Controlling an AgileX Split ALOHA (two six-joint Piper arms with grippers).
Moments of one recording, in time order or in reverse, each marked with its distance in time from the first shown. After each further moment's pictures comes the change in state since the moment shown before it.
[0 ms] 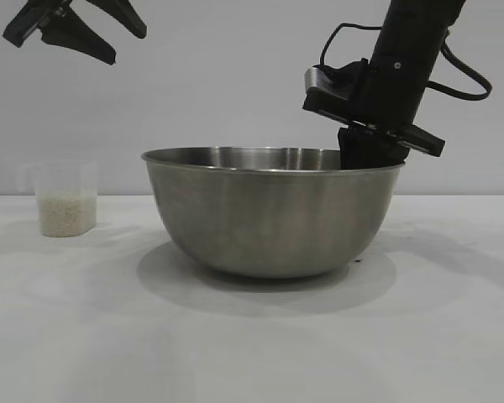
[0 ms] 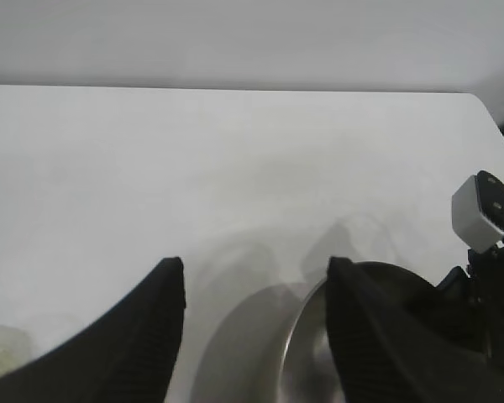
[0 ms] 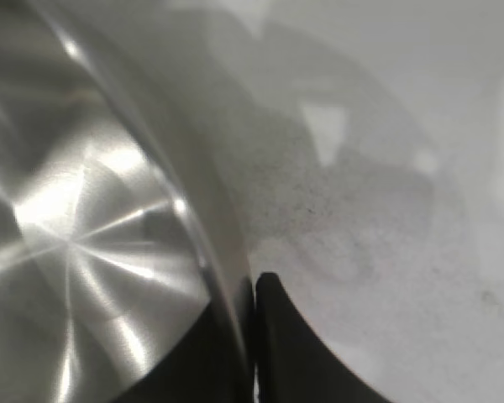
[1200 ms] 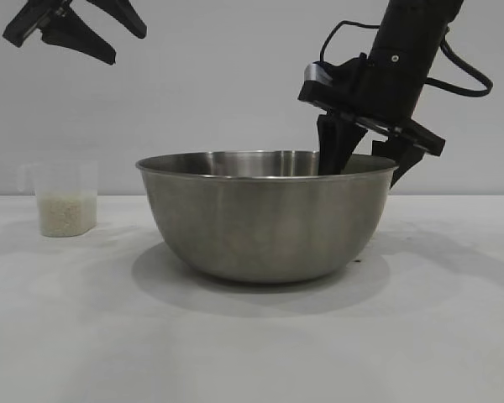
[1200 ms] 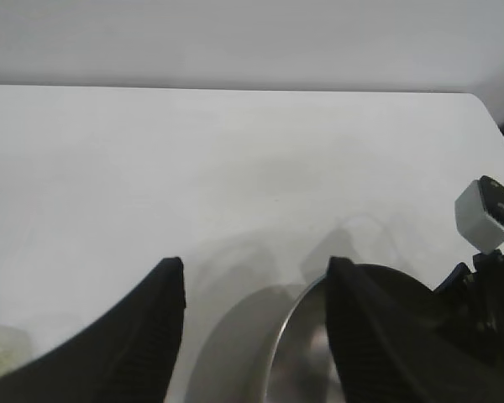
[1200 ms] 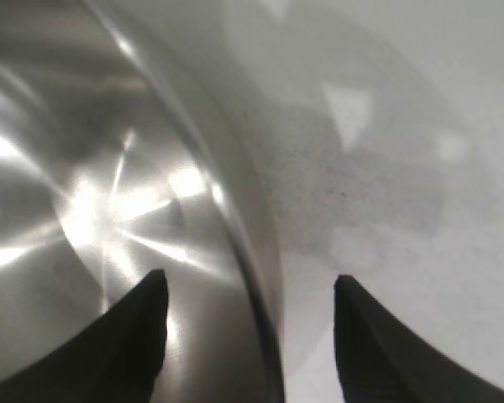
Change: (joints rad) left arm 0.000 0.000 0.000 0.000 0.000 0.000; right arm 0.000 -0.020 0.000 0.030 0.038 0.036
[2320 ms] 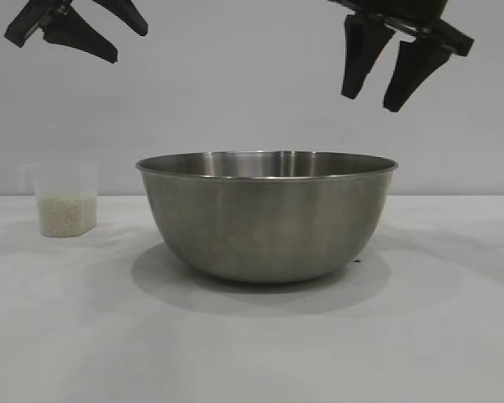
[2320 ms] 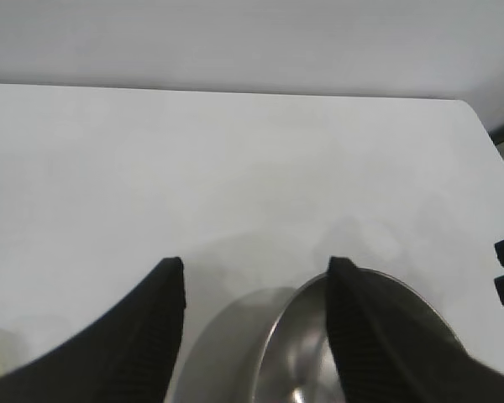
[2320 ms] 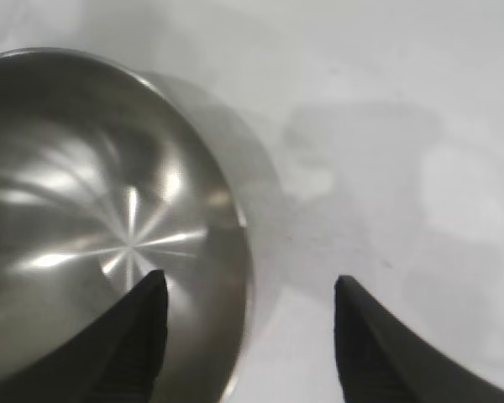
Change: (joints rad) left arm 0.000 0.000 0.000 -0.024 0.008 -0.003; right arm -0.066 -0.211 0.000 -0.088 -0.027 0.036
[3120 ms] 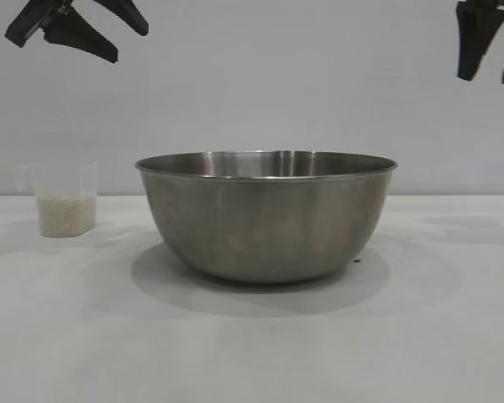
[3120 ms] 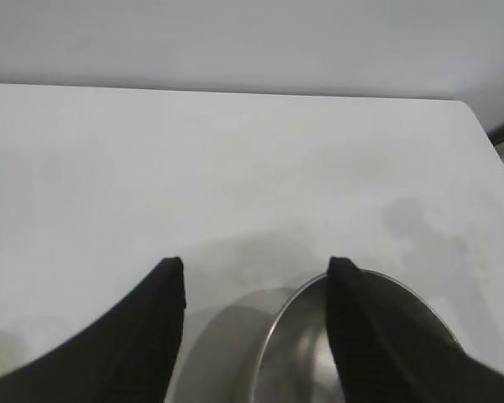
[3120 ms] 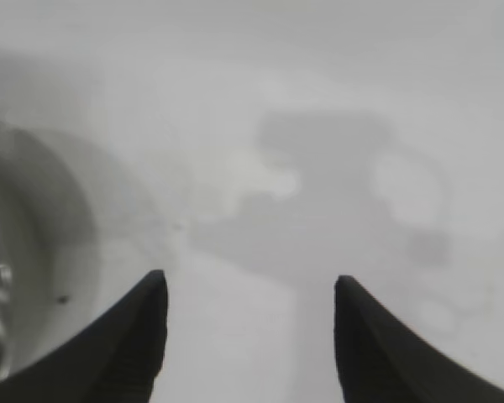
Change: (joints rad) left arm 0.000 0.000 0.000 0.000 -0.001 0.000; right arm -0.198 -0.050 0.000 -0.179 0.036 0.075
